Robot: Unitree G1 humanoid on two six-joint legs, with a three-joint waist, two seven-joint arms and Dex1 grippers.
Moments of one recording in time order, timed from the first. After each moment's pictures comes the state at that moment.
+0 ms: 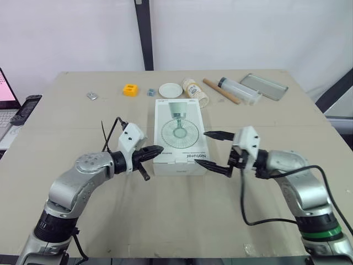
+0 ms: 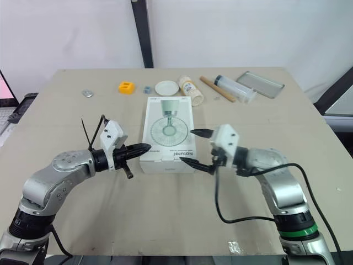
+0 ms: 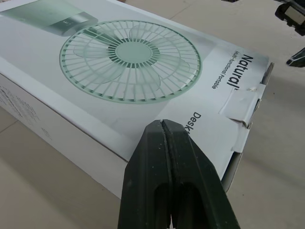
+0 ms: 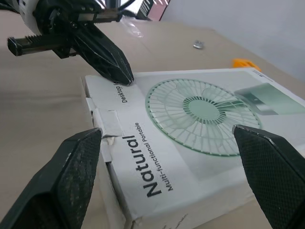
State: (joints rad) left arm -0.36 0.50 -0.12 -0.41 -0.48 0.77 -0.63; right arm -0.37 -0.62 0.13 -0.29 0.30 0.27 0.92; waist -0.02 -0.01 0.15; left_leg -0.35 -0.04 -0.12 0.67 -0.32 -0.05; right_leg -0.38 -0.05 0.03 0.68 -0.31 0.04
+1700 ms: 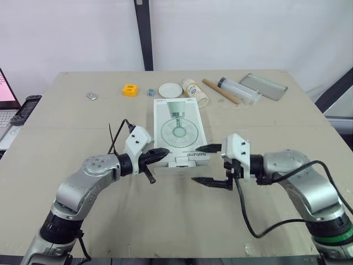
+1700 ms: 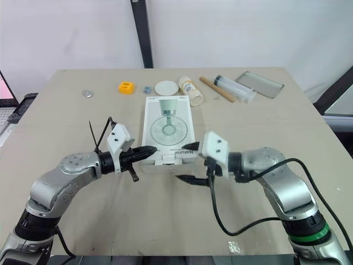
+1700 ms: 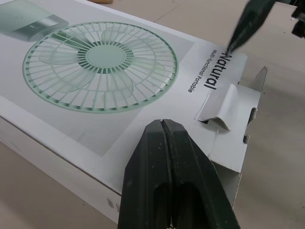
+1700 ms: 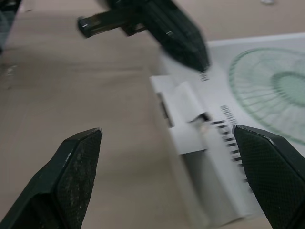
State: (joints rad) left arm -0.35 0.49 -0.16 -0.42 -0.46 0.75 -0.62; right arm -0.27 -0.79 0.11 -0.48 0.42 0.54 1.07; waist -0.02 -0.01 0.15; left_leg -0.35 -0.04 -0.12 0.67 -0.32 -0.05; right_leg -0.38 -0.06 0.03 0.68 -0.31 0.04
